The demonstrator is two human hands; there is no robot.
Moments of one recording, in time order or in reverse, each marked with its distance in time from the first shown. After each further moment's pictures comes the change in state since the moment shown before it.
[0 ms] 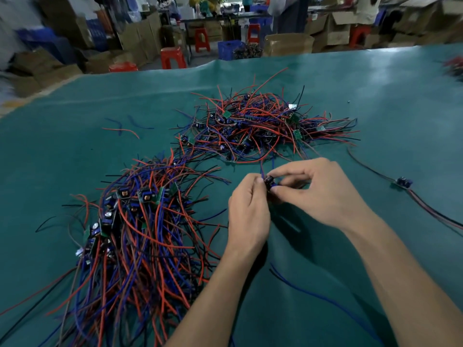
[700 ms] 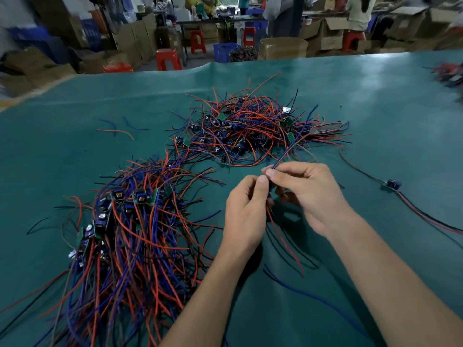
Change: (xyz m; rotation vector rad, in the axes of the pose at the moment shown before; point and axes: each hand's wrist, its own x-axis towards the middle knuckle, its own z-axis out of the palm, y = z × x) left_hand -0.002 0.004 0.001 -0.073 -0.073 0.044; right_hand 0.008 0.011 0.021 0.692 0.126 0.189
